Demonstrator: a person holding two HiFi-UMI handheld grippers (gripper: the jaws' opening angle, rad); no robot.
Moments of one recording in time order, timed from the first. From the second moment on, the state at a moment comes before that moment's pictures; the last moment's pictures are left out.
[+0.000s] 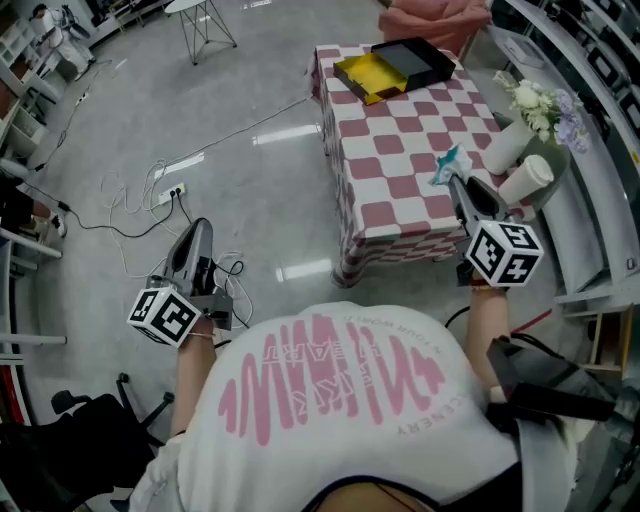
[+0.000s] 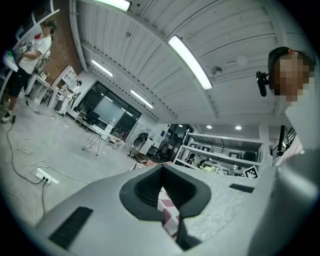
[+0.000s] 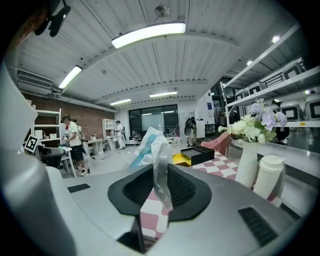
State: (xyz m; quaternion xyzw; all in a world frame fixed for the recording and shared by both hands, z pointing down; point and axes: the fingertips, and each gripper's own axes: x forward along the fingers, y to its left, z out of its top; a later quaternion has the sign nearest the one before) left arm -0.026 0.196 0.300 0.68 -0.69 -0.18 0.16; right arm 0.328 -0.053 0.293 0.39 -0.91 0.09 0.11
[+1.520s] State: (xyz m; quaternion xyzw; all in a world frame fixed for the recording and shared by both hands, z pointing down) left arm -0.214 0.048 0.327 0.70 -0.68 -0.15 0.19; right arm 0.158 -0.246 0.351 0.41 -0.88 0.11 0.19
